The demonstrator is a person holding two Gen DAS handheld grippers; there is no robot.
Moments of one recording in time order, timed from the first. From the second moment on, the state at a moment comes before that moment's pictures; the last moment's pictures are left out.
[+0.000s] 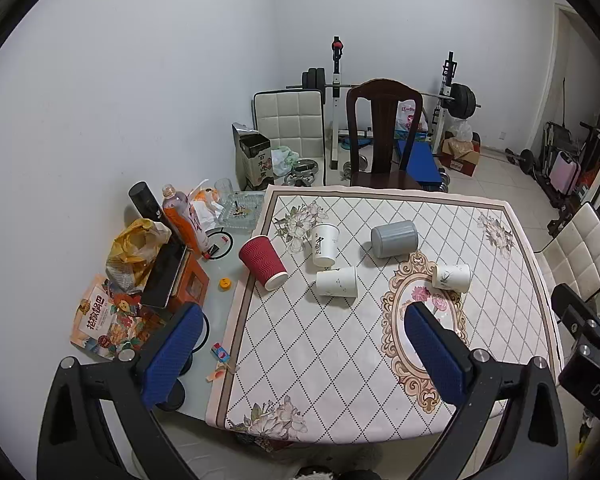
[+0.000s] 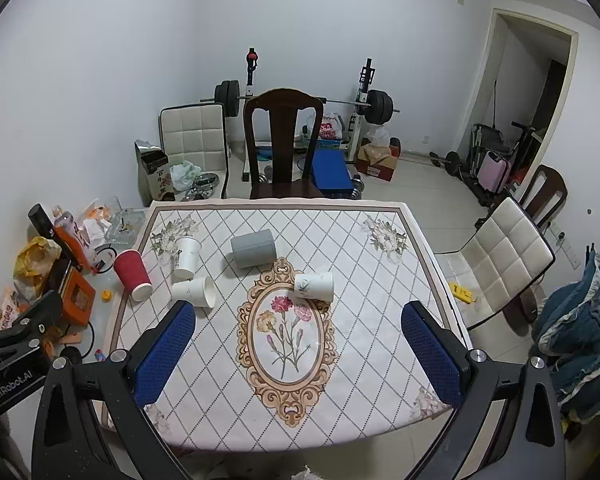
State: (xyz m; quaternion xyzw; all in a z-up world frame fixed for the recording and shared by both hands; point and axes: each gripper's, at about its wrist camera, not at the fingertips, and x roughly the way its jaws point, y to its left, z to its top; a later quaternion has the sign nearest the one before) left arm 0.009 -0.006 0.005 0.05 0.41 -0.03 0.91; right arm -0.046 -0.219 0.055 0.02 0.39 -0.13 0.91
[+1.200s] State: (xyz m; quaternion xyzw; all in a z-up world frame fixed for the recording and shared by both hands) left arm -0.003 -0.017 0.018 0.04 0.41 -0.03 0.91; right arm -0.057 -0.221 0.063 0.02 0.39 -0.13 0.91
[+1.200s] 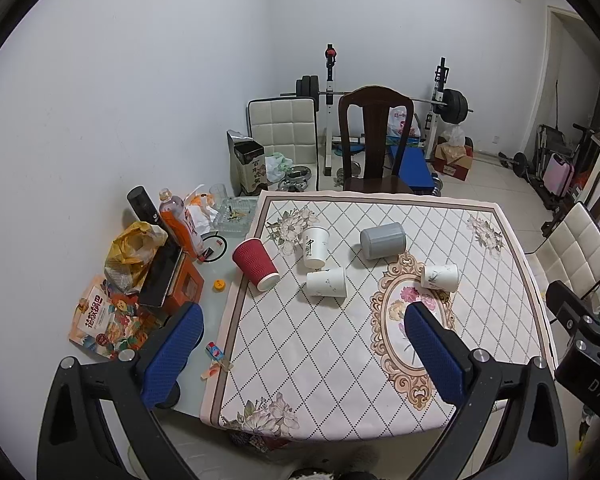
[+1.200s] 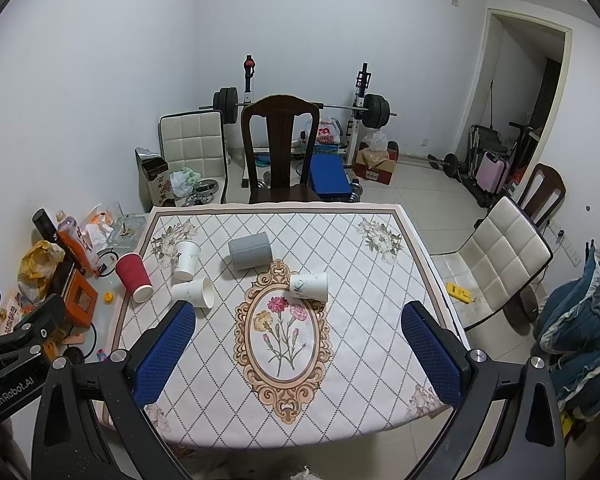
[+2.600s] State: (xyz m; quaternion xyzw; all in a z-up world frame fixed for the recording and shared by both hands) left arm 0.013 -0.025 -0.020 0.02 0.46 0.00 0.89; right arm -0.043 -0.236 0.026 0.02 0.44 -0.11 0.89
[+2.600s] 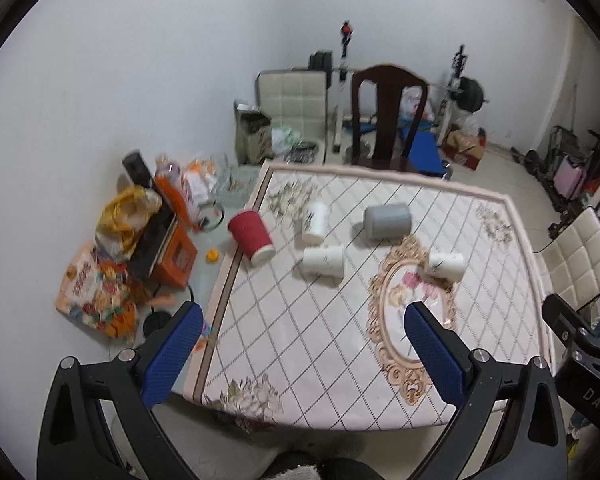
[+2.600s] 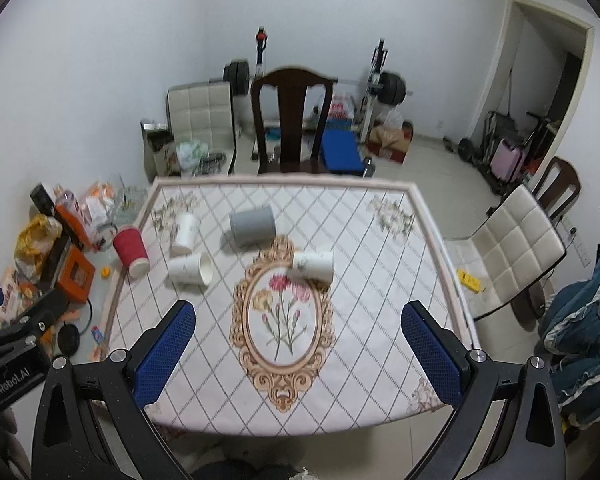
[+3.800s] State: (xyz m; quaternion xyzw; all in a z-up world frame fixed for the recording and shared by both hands) left arm 0.212 -0.049 -0.284 0.25 0.60 -0.08 0.76; right arm 0.165 -0.247 -0.293 0.03 0.69 -0.14 0.71
